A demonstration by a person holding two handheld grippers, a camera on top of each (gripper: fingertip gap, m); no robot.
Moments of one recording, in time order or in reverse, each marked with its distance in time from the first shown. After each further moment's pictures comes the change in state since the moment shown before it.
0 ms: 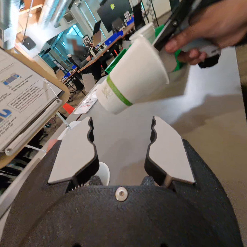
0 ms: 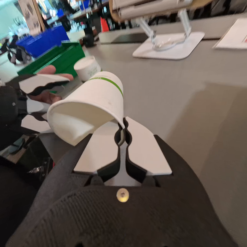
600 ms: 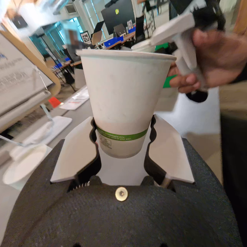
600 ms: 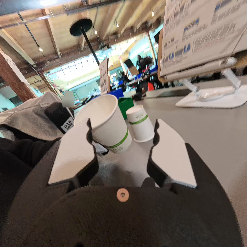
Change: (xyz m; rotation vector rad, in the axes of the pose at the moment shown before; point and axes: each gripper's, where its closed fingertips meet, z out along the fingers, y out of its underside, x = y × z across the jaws) left arm 0.004 -0.012 0.003 0.039 0.027 -0.227; right arm -0.063 -0.048 -0.018 0.398 -0.372 0.087
